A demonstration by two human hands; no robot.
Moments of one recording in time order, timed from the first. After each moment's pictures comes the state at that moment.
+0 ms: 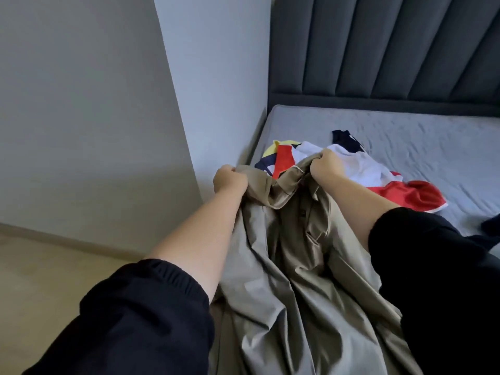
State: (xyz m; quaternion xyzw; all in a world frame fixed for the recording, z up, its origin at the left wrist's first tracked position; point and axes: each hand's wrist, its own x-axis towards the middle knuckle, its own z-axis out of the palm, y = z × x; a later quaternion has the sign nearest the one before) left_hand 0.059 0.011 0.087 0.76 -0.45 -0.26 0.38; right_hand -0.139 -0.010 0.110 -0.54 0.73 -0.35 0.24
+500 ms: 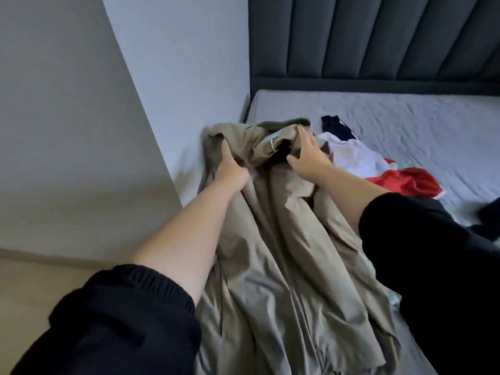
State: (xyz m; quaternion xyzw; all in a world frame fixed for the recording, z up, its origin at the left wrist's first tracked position) left_hand 0.052 -0.055 0.071 0.68 -0.56 -0.33 0.32; right_hand -0.137 -0.072 0.082 -0.69 0.66 -0.24 0.18
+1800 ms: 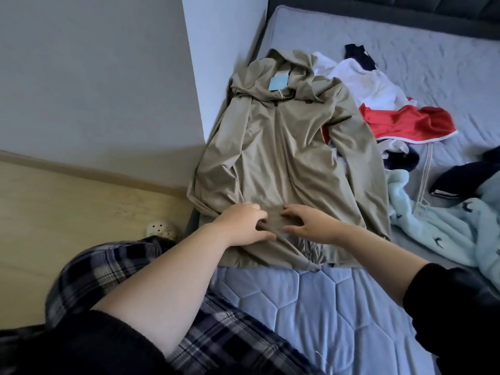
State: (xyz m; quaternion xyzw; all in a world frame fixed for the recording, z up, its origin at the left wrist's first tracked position) left_hand 0.085 0.164 -0.092 0.48 -0.84 -0.23 -0.01; right_hand -0.122 0.159 -0.078 -0.78 0.54 0.06 0.32
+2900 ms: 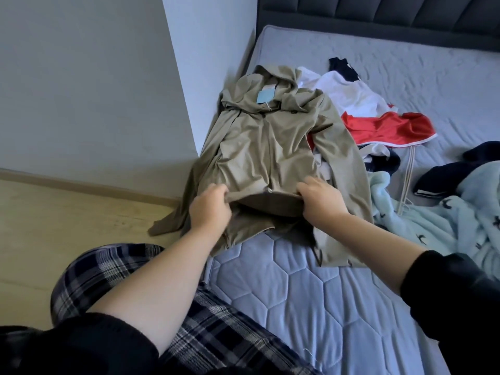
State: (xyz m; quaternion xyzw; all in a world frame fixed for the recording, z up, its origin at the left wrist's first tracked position) left_hand 0.095 0.167 -0.075 0.72 -0.65 -0.09 0.22; right_hand -0.144 0.153 -0.044 -0.80 0.59 -0.06 0.00
